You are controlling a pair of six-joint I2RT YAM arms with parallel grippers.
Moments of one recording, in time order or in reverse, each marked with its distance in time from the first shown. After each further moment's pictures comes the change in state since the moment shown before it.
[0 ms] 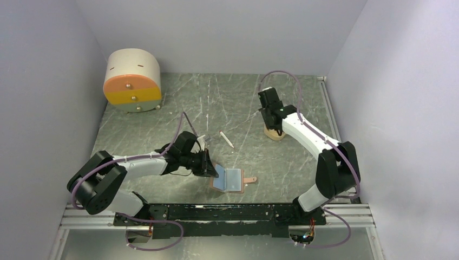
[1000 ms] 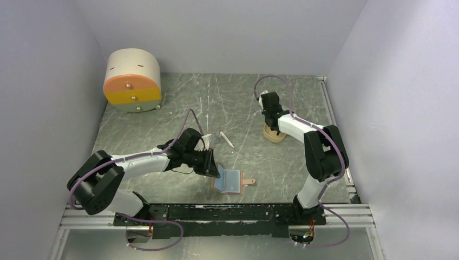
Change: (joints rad) left arm -0.029 0.000 0.090 -0.126 0.012 0.105; right arm -0.090 0.179 -0.102 0.402 0.160 -0.420
